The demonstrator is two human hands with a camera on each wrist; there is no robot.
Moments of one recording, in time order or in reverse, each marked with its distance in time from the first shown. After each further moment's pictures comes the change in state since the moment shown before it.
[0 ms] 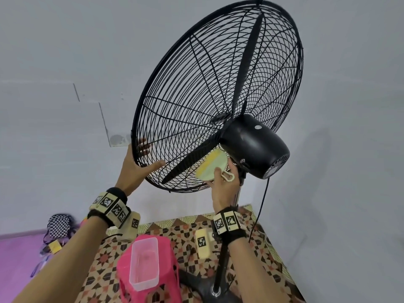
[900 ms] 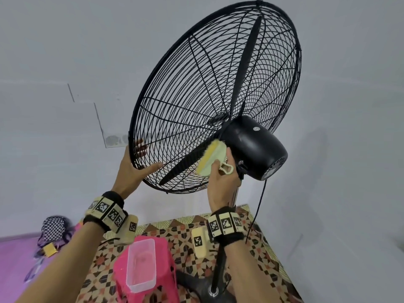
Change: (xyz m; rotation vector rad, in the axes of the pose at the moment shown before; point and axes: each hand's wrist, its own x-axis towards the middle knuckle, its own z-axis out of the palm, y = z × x) left_hand -0.004 0.003 0.002 -0.010 -0.022 0.024; right_hand 0.016 -0.007 0.001 -0.266 0.016 -0.287
